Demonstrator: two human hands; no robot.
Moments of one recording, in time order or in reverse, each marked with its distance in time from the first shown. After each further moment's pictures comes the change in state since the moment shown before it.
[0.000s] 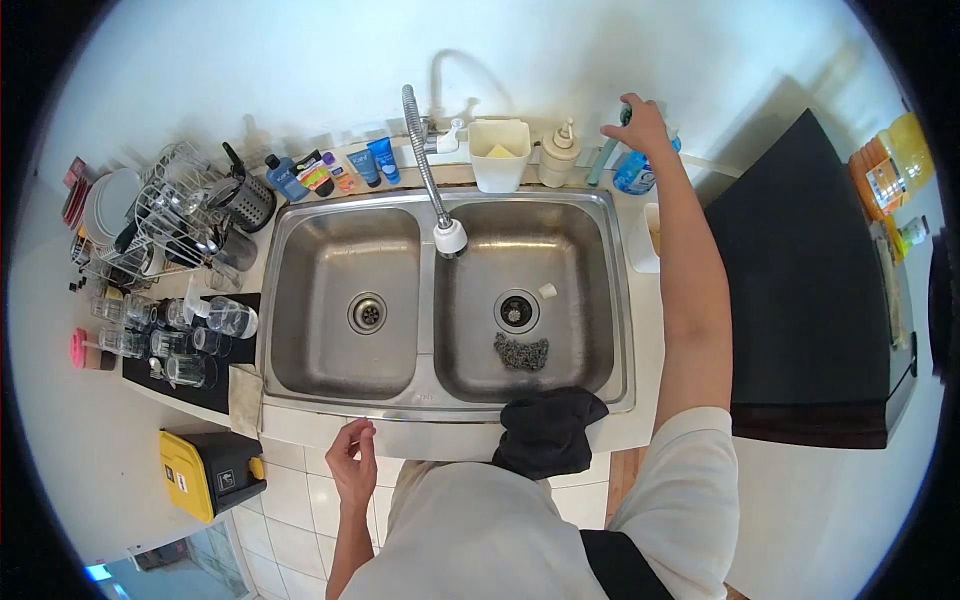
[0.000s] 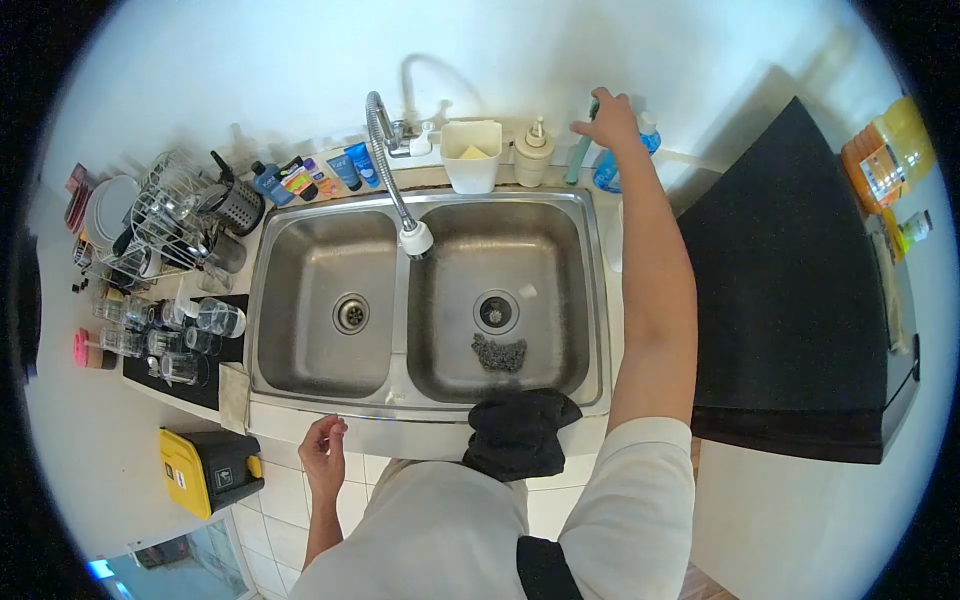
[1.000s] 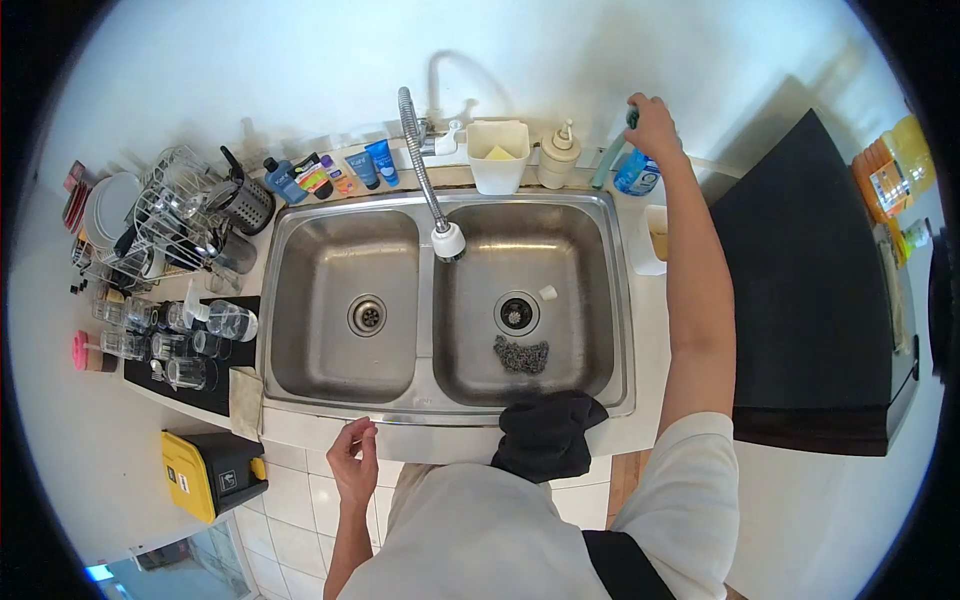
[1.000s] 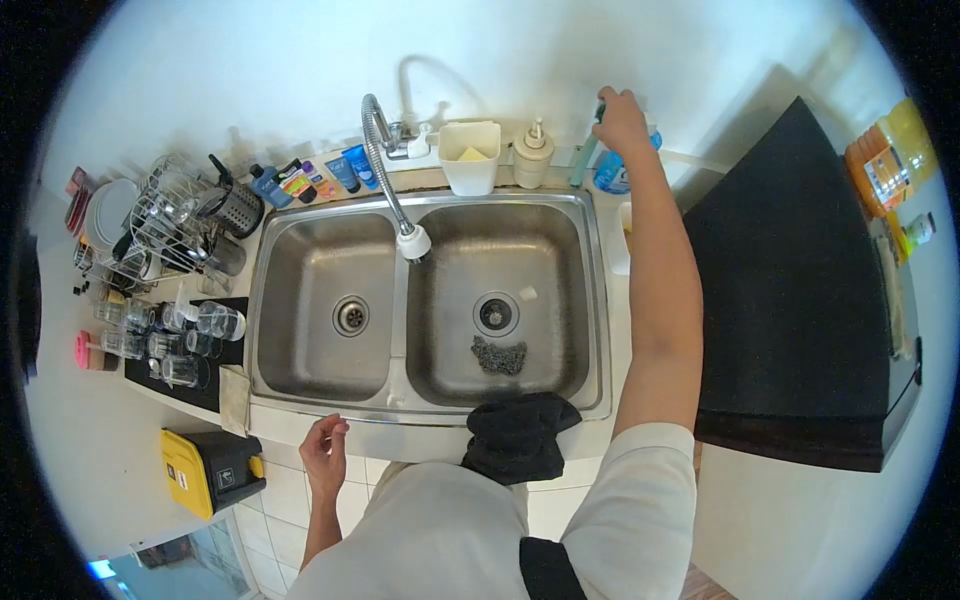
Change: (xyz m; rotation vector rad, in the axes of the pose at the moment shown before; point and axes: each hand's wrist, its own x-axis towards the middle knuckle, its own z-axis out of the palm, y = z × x) left_hand 0.006 0.004 0.005 0.024 -0.025 -0.057; right_hand -0.008 0.001 -0.019 -0.064 0.020 -0.068
